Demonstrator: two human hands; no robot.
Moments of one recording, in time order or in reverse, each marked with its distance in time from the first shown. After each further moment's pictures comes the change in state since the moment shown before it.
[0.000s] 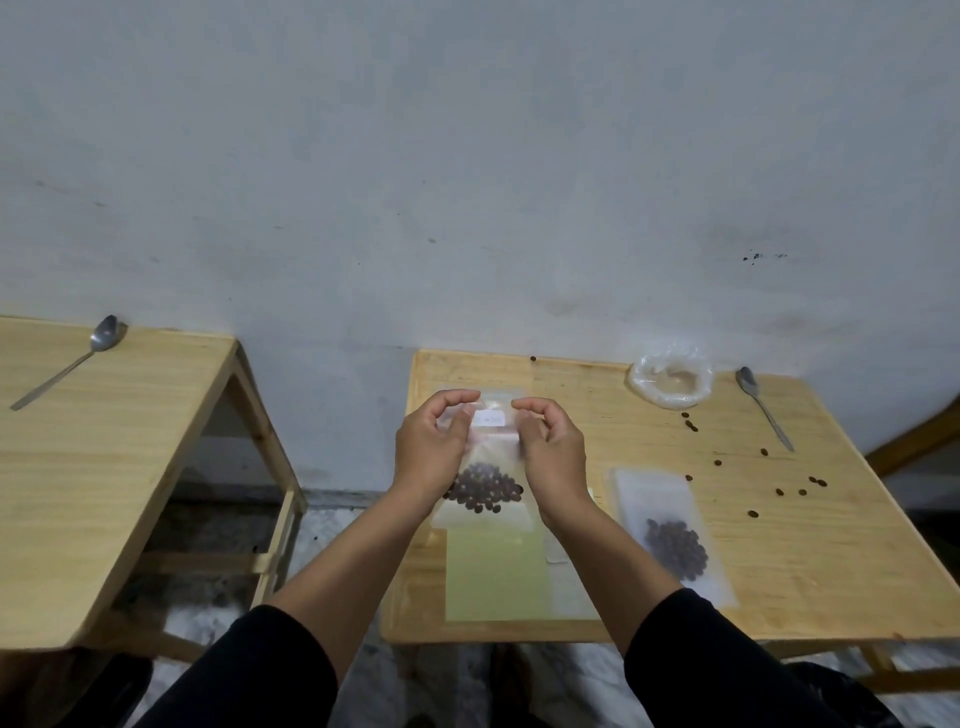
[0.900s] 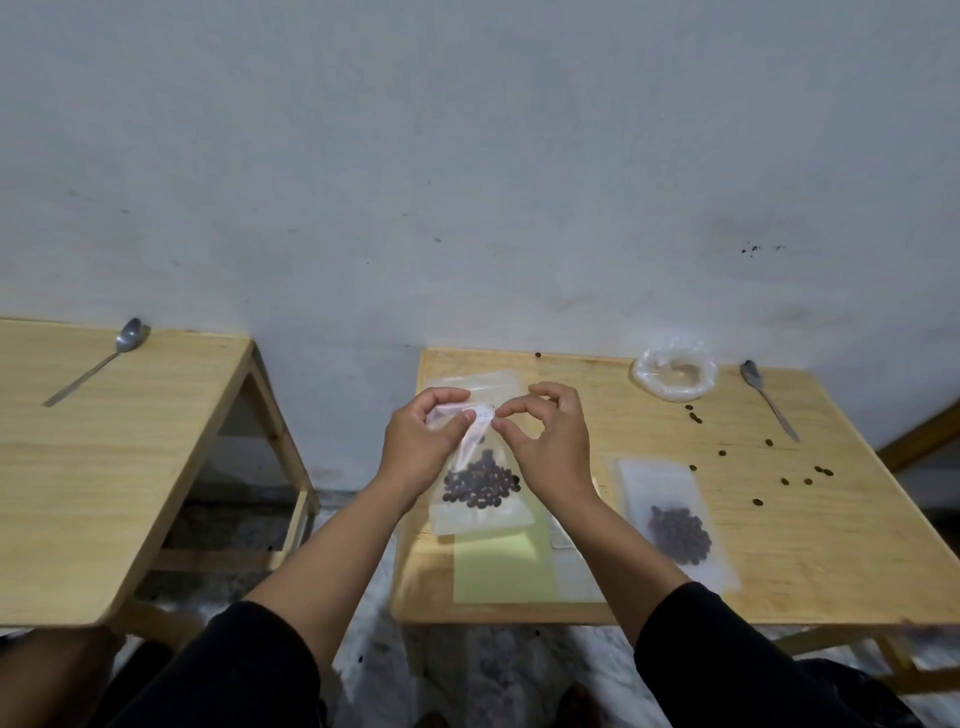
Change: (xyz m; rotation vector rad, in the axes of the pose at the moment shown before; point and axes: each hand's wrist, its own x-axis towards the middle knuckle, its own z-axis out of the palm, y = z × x) left_hand -0.013 0.003 -0.023 -0.049 -0.086 0.000; right_hand -0.011 -0.002 -0.005 -0.383 -0.016 -0.305
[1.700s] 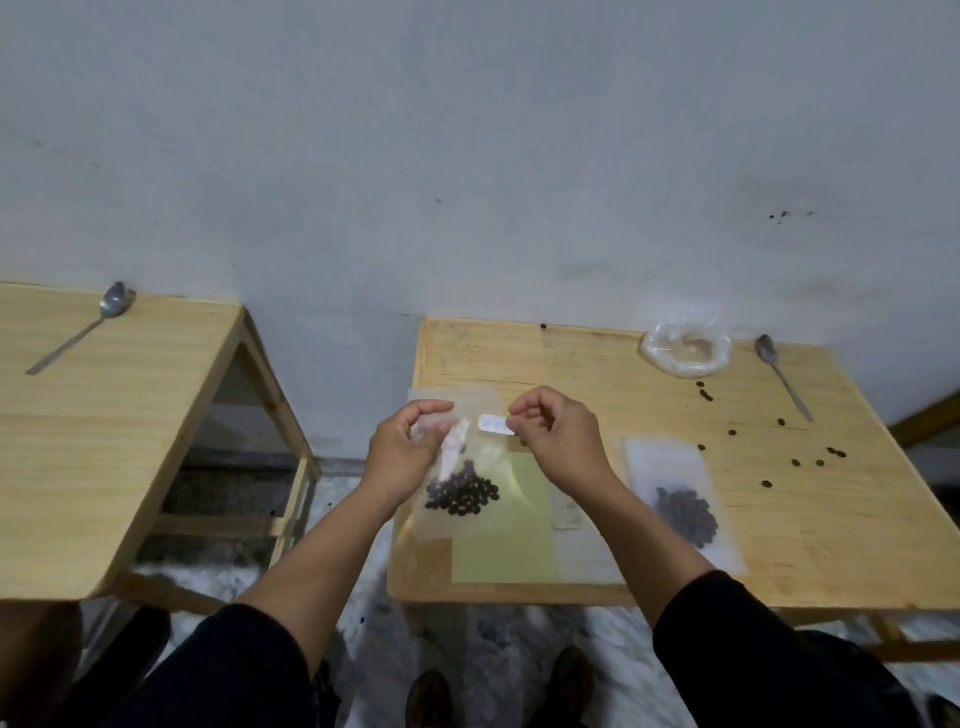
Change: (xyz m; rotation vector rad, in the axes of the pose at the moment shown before) left_hand 0.000 -0.051 -0.008 0.130 -0.006 -0.093; right_hand 0.006 0.022 -0.007 0.066 -0.208 0.176
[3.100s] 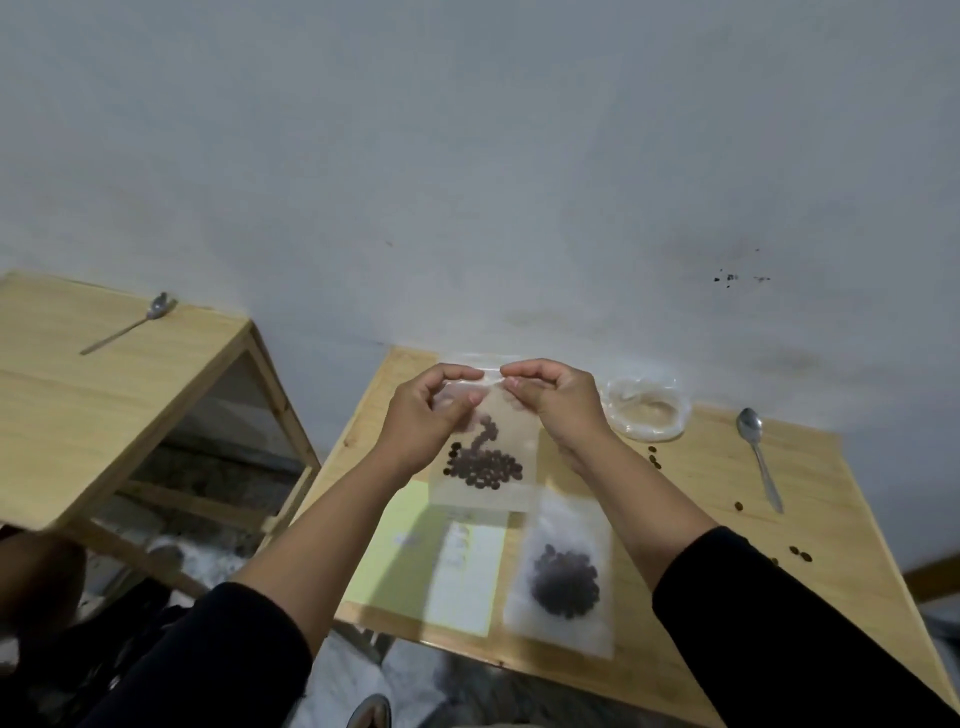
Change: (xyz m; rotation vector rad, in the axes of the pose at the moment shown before) left_hand -0.009 0.130 0.154 -0.101 0.136 0.193; right_hand 0.071 0.014 -0.162 0.433 -0.248 -0.033
